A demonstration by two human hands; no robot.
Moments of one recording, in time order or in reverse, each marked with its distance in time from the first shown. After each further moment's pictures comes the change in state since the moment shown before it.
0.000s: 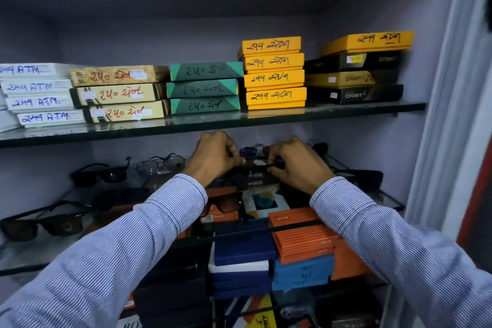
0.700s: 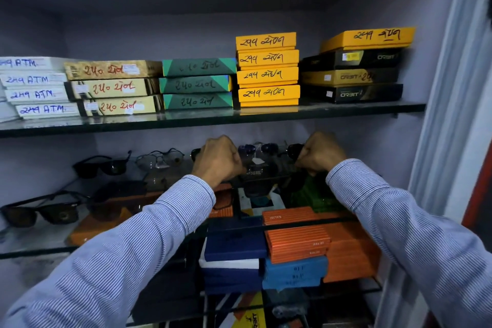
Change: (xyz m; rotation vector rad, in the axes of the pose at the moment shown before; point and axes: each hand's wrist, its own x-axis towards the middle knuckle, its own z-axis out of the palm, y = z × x) left_hand -0.008 0.019 0.026 0.061 -0.019 -0.184; right_hand 0.017 0.060 -0.018 0.219 -0.137 0.529
